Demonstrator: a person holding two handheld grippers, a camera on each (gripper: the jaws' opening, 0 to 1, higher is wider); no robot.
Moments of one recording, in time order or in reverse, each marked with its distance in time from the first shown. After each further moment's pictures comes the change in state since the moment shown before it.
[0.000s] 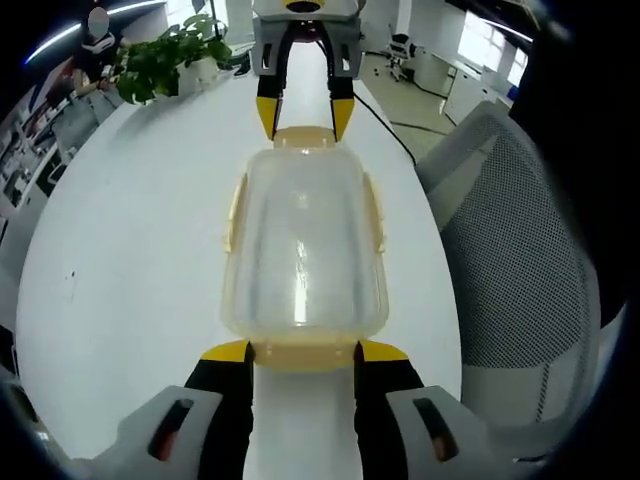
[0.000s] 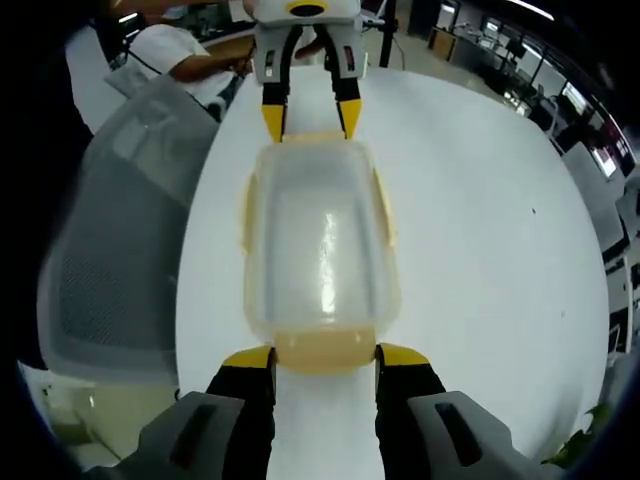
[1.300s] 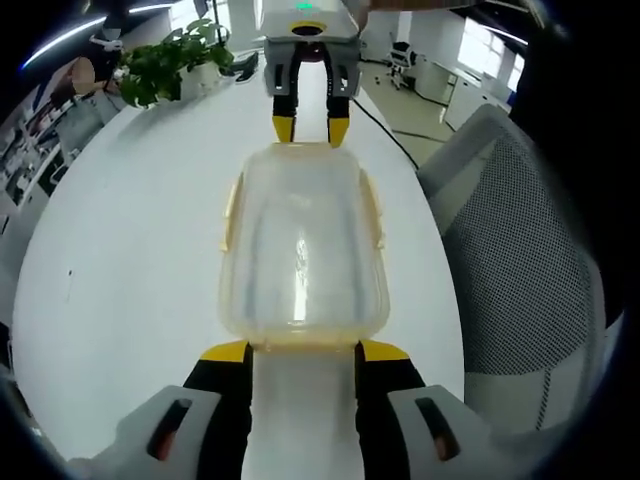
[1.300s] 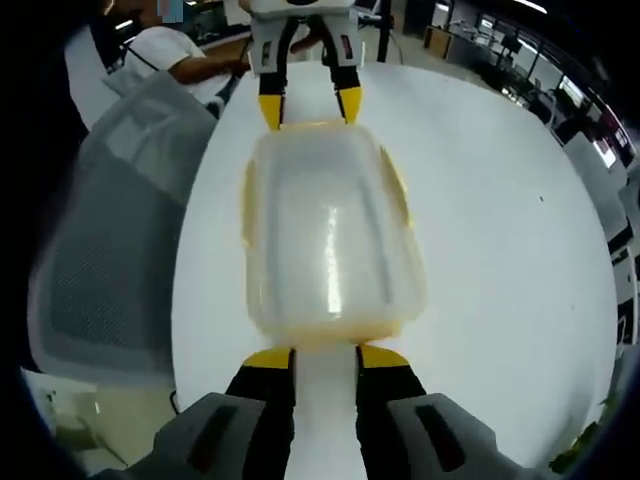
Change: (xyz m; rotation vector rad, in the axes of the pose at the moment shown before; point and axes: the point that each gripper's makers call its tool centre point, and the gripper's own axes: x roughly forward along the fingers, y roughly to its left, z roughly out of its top) left arm 0.008 0.001 0.002 -0.029 -0.053 0.011; right arm 0.020 0.004 -0.016 -0.004 0.010 -0.012
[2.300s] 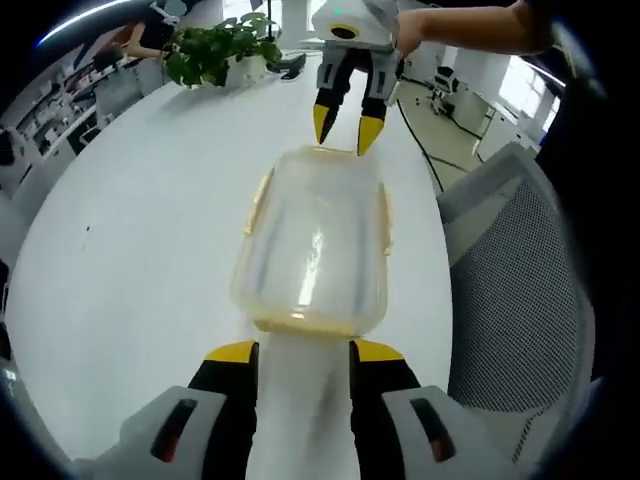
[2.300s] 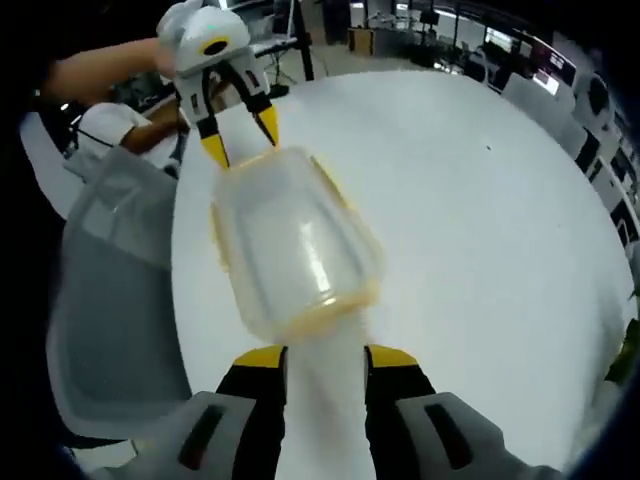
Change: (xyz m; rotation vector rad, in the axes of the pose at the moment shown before) left arm -0.018 -0.004 -0.003 -0.195 -0.021 0.068; right arm -0.021 -0.010 -0.007 0.412 -0.157 -0.023
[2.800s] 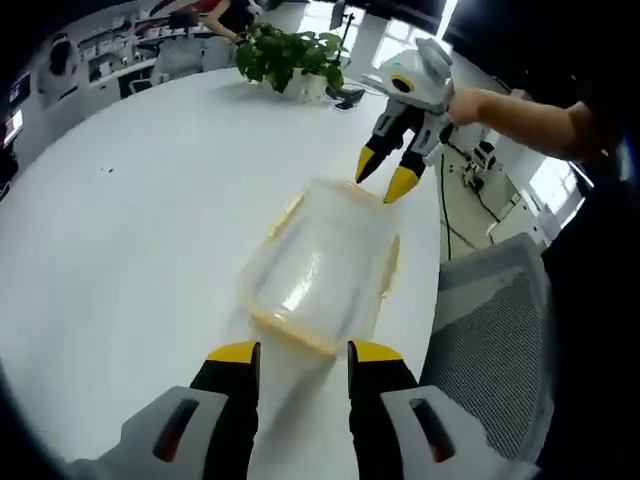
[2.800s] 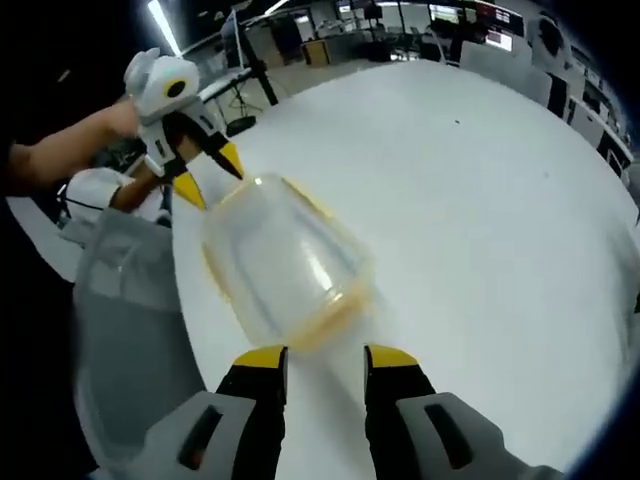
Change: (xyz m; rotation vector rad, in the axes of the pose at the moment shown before) left arm -0.004 0.004 0.003 -0.413 -0.123 -0.006; right arm 0.000 0.002 0.007 0.200 -0.073 0.027
